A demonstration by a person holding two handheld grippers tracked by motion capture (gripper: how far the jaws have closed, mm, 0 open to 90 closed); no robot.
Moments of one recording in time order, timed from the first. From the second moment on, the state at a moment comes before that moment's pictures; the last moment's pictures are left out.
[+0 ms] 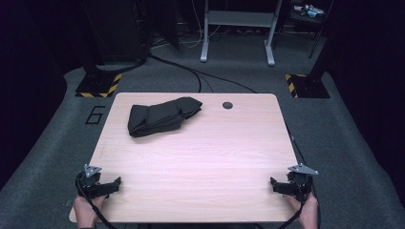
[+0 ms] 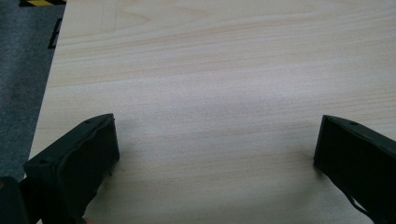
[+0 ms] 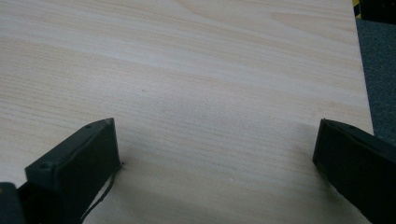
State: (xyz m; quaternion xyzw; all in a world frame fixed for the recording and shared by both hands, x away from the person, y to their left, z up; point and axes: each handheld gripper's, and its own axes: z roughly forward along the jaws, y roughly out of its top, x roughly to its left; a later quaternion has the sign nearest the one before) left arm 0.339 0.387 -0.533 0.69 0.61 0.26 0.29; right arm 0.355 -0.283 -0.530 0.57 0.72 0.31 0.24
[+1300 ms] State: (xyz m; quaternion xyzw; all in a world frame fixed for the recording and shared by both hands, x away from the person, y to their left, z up) left arm 0.363 0.387 -0.524 0.70 0.60 0.23 0.31; right arm 0.359 -0.282 -0.530 0.58 0.72 0.30 0.24
